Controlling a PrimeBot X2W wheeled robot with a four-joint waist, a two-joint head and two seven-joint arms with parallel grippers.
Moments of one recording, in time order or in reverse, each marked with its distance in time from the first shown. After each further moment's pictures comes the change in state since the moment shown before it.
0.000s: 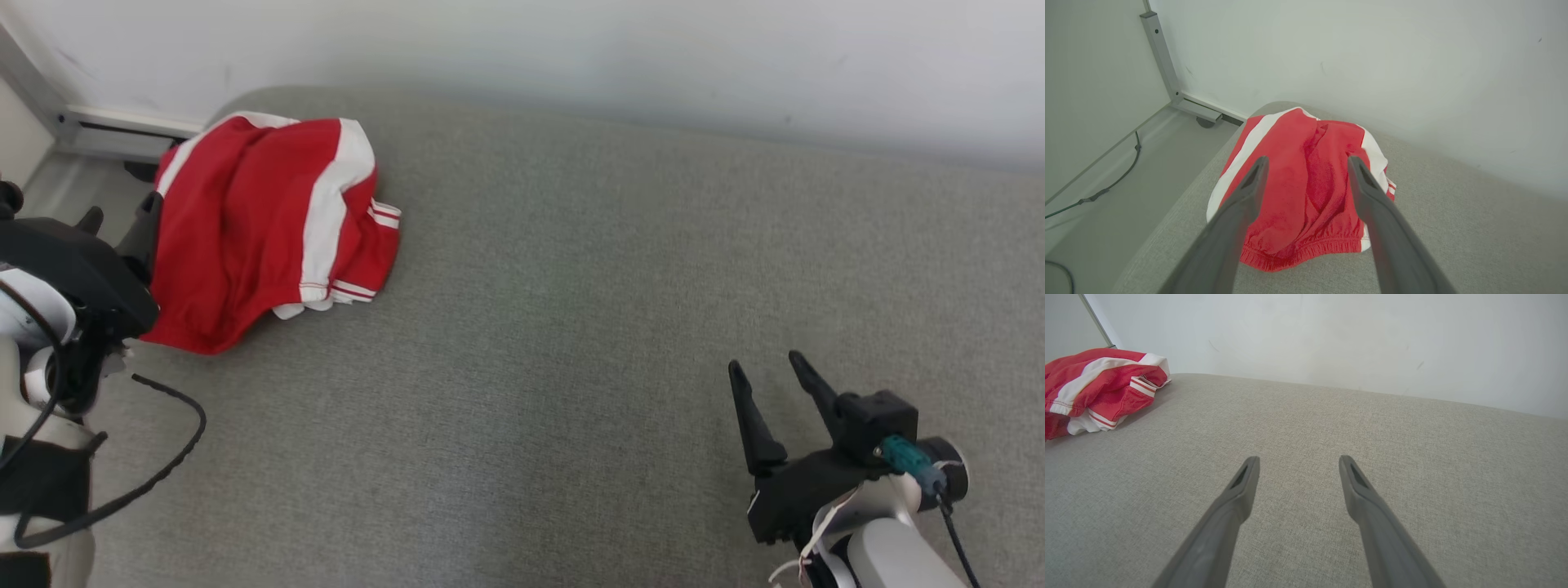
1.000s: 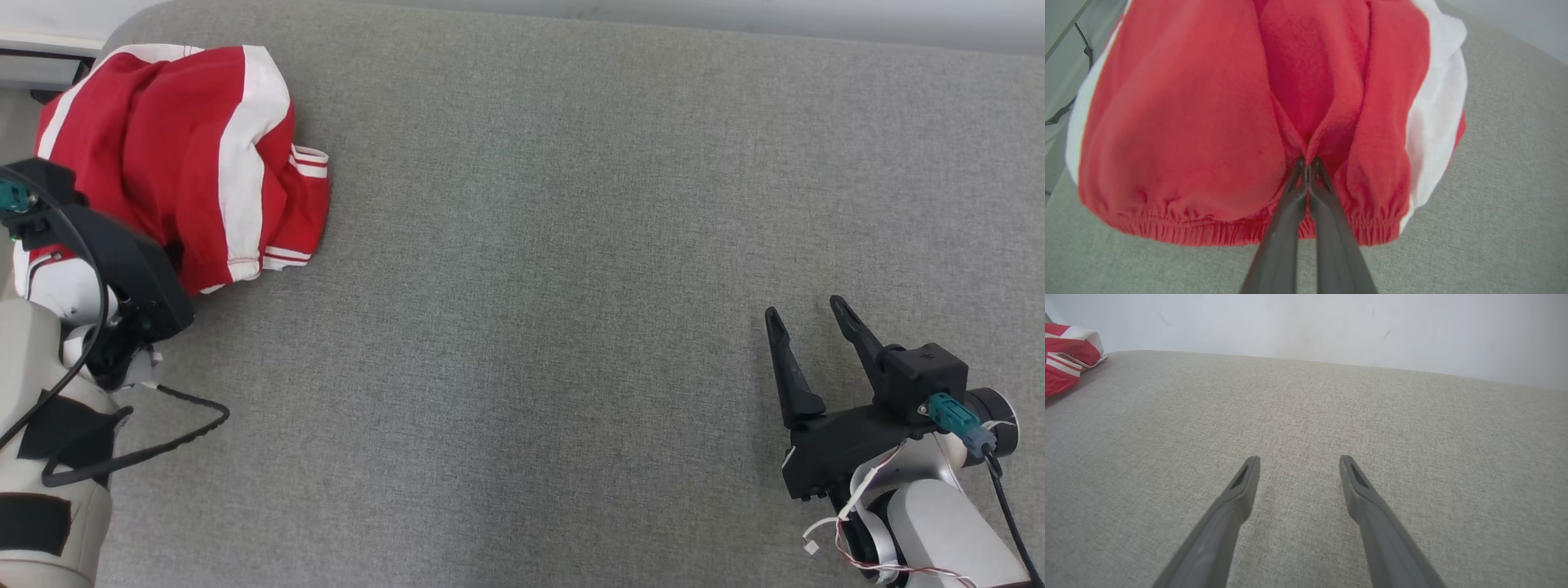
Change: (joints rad) left arm -0.188 -0.001 -0.146 0.369 -0.043 -0.001 0.113; right arm -0.054 -0.068 -0.036 -0.095 -0.013 -0.004 0.051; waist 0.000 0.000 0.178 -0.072
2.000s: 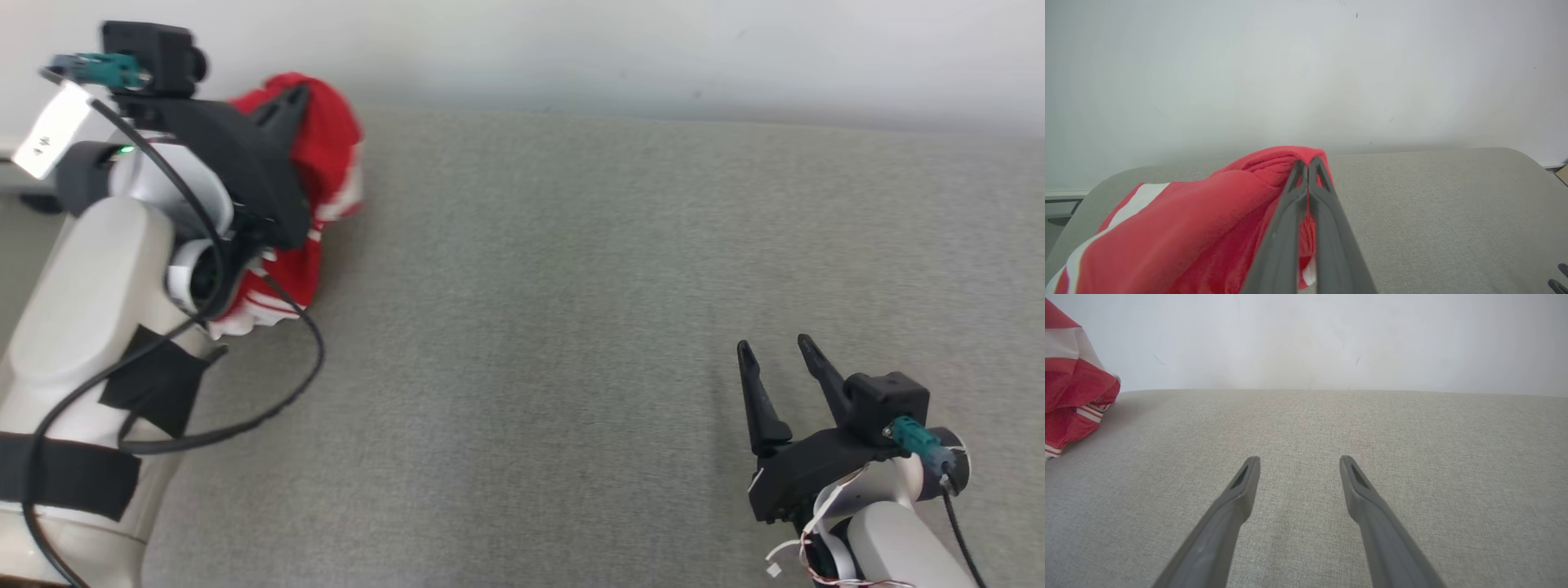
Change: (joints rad) left arm -0.098 -0.036 -0.328 -0.251 -0.162 0.000 -0.193; right arm 0.004 0.083 0.006 0.119 0.047 0.000 -0.046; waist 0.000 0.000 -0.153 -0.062
